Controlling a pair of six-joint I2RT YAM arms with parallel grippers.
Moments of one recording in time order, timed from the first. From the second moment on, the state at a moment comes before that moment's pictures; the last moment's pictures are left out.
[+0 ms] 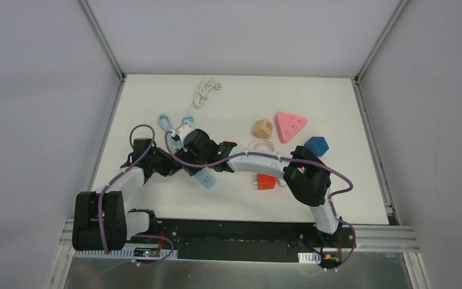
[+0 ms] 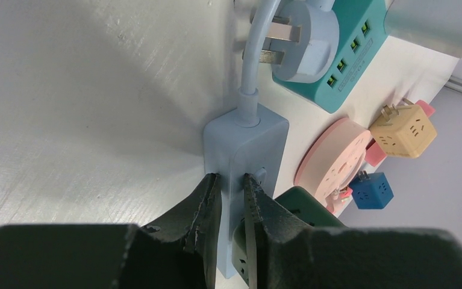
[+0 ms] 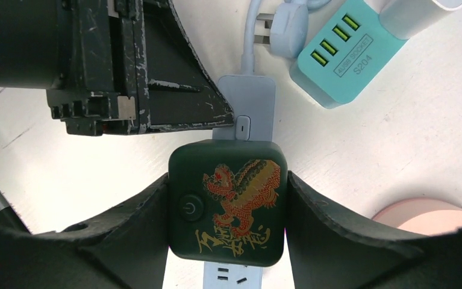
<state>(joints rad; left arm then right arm) 0.03 1.20 0.40 -0.13 0.31 -1.01 1.15 2.04 1.56 -0.26 0.10 0.18</state>
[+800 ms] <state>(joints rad) 0.03 1.15 0.42 -0.22 0.31 -0.99 0.96 1.78 1.37 -0.10 0.05 0.44</state>
